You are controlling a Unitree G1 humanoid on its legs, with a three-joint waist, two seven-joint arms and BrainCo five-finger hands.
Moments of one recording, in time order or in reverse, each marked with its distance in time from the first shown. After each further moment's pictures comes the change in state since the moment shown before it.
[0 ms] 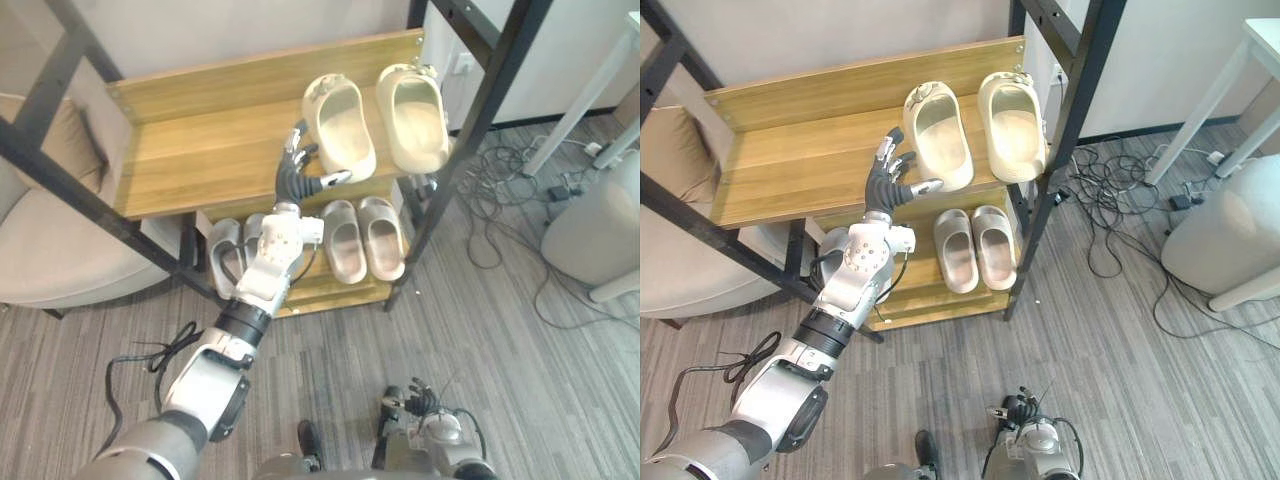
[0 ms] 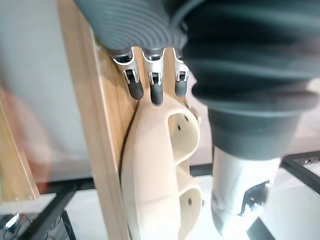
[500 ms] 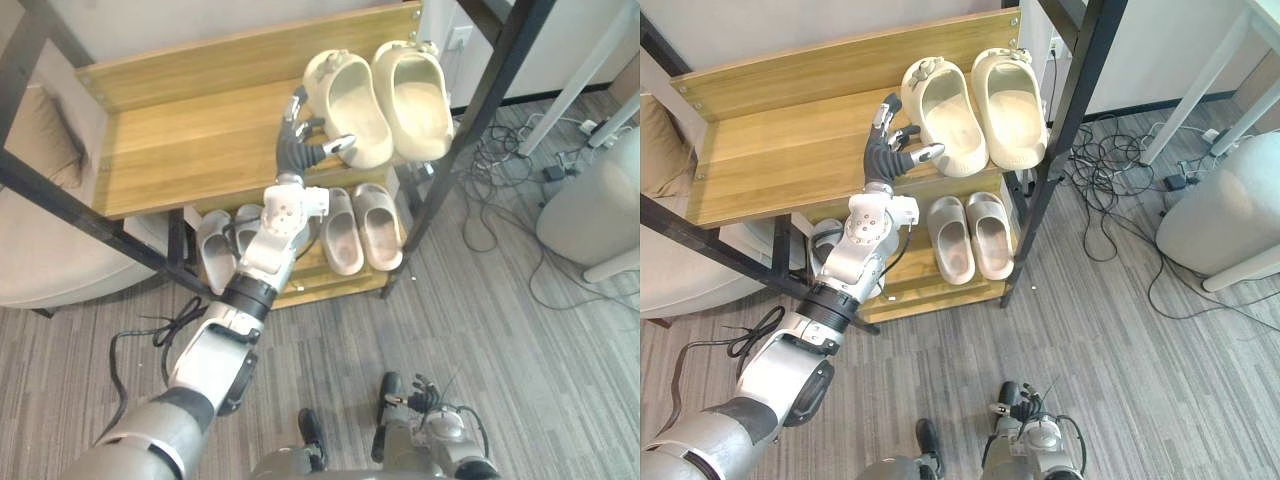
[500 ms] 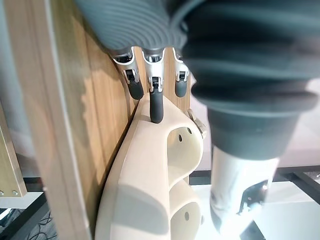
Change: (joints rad) left arm -0.120 -0.019 0.036 0.043 -0.037 0.016 0.022; right arm -0.006 -0.003 -0.001 -0.007 0.000 -0.012 -0.006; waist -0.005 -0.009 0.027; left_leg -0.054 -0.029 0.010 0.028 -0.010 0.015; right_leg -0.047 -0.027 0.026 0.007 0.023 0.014
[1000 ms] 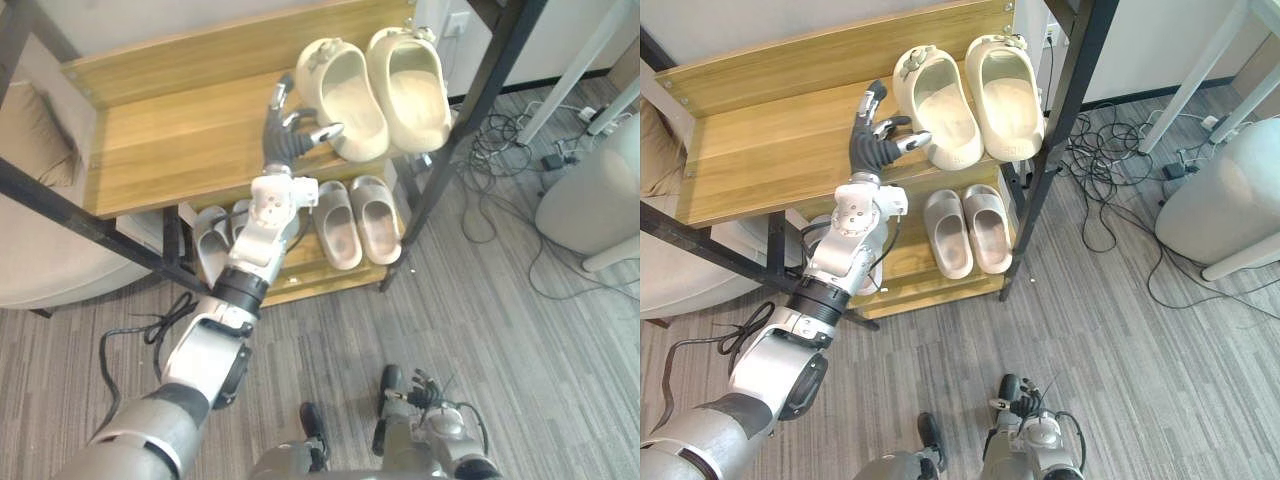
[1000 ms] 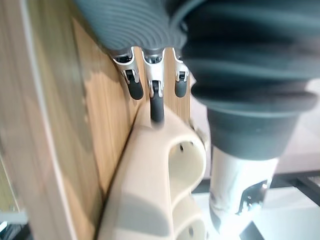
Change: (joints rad) left arm 0.065 0.087 0.079 -0.043 0.003 -0.001 -0.005; right arm 0.001 0.002 0.000 -0.036 0.000 0.000 0.001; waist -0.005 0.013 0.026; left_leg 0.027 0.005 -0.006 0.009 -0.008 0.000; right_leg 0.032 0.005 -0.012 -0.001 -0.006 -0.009
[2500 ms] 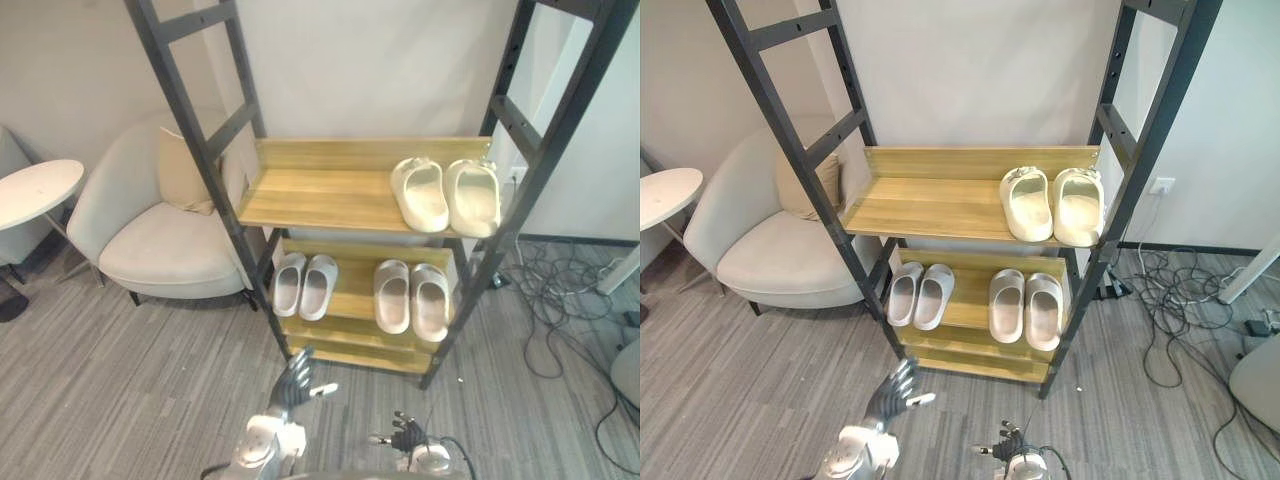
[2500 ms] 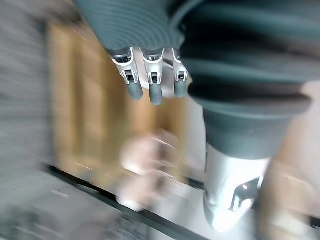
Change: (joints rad) left arm 1.132 -0.089 -0.169 -0.064 0.128 0.001 -0.347; right arm 0.094 0.041 0.125 0.085 -0.039 0.018 0.060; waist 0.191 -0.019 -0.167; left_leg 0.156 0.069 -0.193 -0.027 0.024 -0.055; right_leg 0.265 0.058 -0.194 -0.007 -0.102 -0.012
